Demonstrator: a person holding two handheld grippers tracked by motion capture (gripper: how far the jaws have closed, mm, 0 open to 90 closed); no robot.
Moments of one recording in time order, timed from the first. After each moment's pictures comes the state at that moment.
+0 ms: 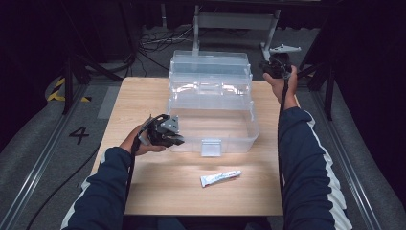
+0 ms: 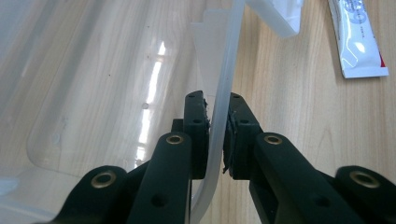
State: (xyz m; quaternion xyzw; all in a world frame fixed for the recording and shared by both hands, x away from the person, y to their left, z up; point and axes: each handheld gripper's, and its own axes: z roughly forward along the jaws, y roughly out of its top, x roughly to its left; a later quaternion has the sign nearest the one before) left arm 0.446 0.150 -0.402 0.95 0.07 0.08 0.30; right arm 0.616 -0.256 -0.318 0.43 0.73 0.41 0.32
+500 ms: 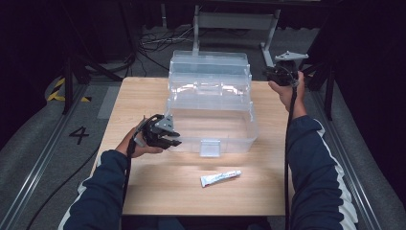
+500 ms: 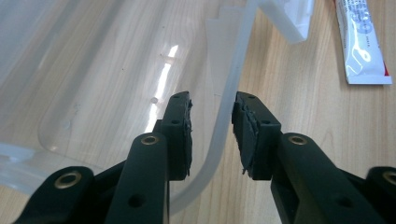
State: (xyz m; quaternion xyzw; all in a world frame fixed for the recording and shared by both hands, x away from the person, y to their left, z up) left arm 0.438 0.163 -0.400 0.94 0.11 0.09 0.32; right arm 0.585 -0.272 -0.321 0.41 0.75 0.41 0.31
